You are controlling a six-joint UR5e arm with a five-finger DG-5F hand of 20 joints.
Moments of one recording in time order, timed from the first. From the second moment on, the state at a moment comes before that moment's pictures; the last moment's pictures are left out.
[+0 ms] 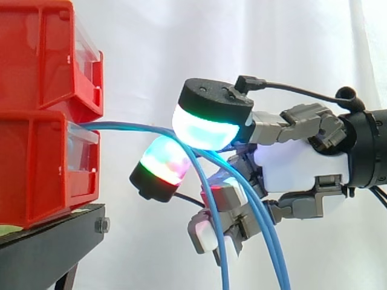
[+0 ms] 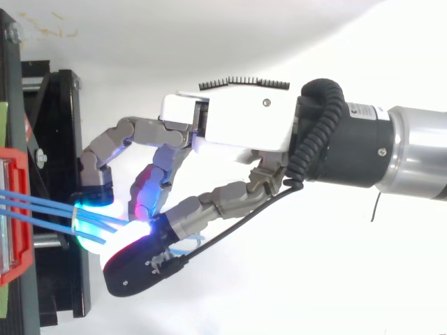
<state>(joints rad) 0.14 -2.33 -1.07 -2.96 -1.29 -0.17</state>
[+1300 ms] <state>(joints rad) 0.14 -2.29 -1.07 -3.03 -1.31 -0.20</state>
